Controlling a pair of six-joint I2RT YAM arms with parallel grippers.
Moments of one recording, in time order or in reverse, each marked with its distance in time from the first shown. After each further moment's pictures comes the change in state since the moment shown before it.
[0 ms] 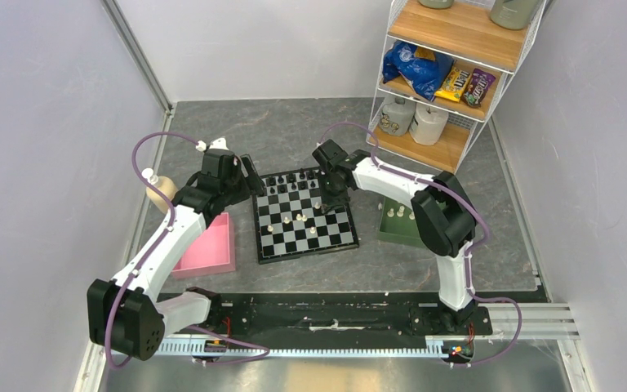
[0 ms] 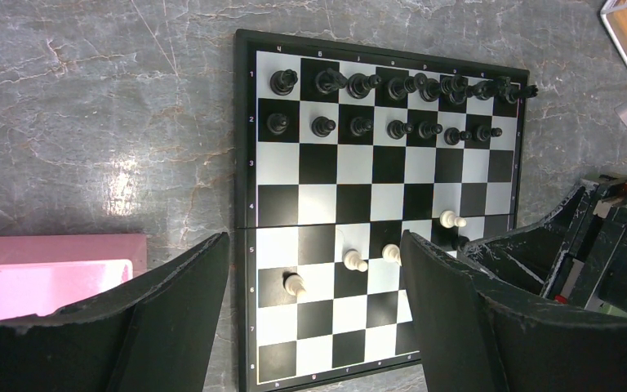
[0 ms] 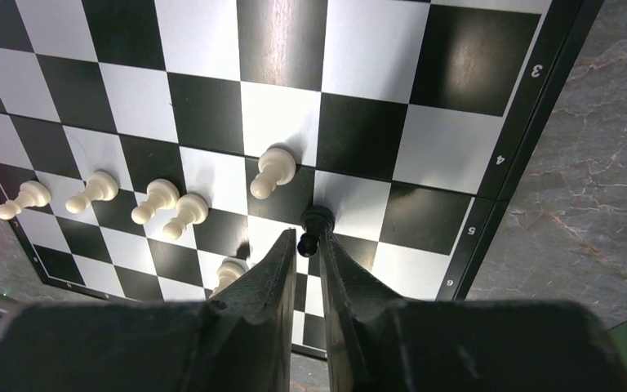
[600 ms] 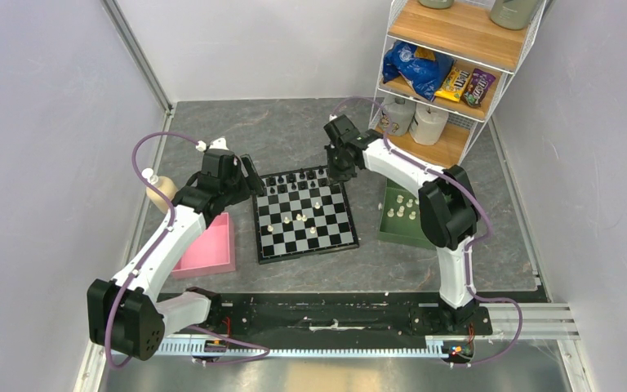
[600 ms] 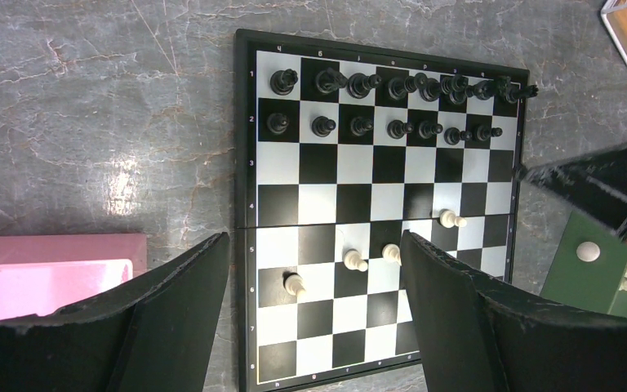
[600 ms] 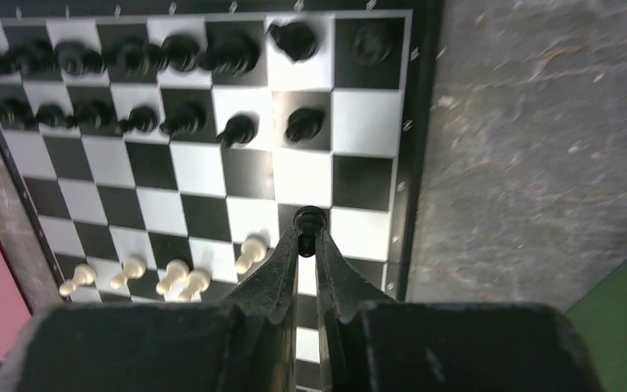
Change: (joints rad) left arm 0.000 0.000 0.000 0.000 0.000 0.000; right arm -0.088 0.027 0.146 -0.014 0.066 -0.022
